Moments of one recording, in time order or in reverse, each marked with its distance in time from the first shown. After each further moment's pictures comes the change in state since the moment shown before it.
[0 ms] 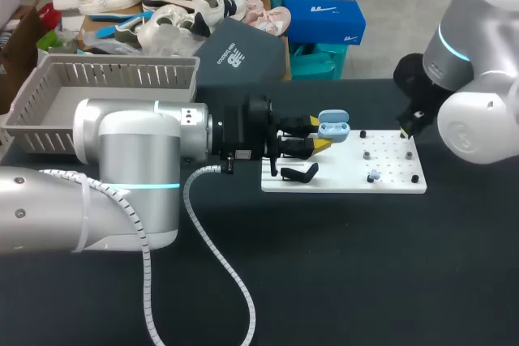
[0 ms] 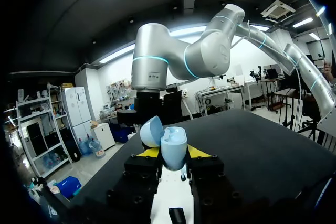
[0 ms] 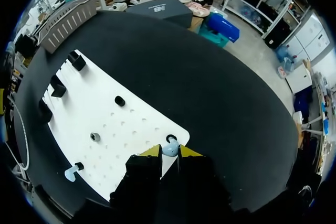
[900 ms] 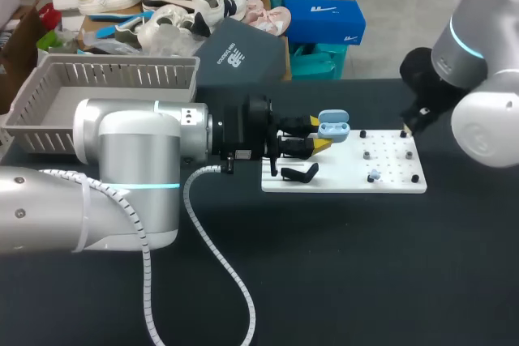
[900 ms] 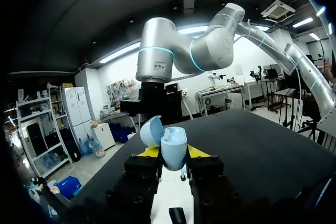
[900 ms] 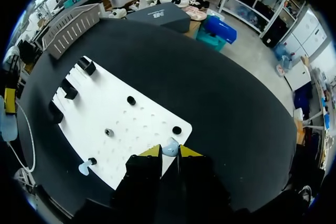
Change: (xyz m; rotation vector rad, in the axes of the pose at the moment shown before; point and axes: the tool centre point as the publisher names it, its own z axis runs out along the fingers) left arm 0.000 0.000 0.000 0.000 0.000 0.000; right arm 0.006 0.007 -0.026 -0.007 -0.034 0.033
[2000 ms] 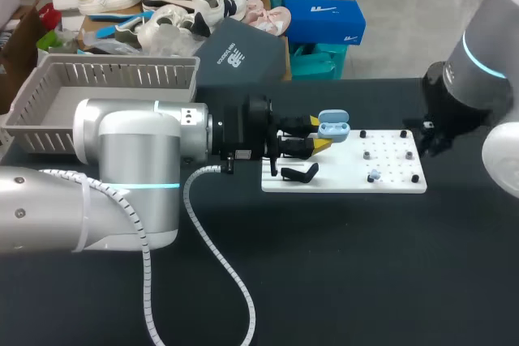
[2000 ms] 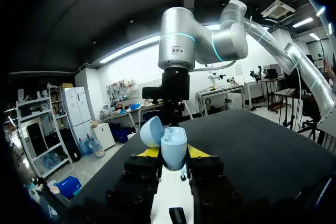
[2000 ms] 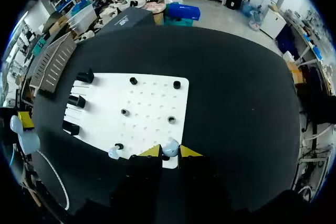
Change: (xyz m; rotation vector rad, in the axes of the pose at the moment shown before) left arm 0.000 0.000 0.000 0.000 0.000 0.000; right arm 0.055 0.045 -0.044 0.024 0.031 0.474
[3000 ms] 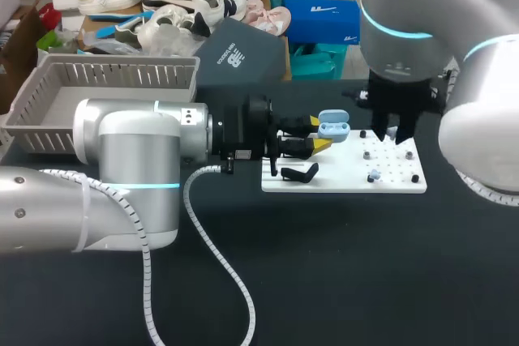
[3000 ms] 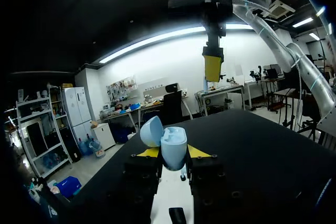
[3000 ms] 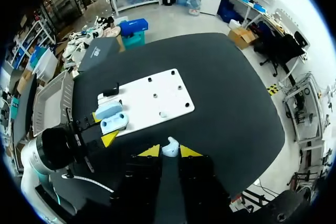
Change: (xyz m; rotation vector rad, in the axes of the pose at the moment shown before) left arm 0.000 0.000 0.000 0.000 0.000 0.000; right arm 0.045 0.119 -0.142 0.216 -0.054 0.406
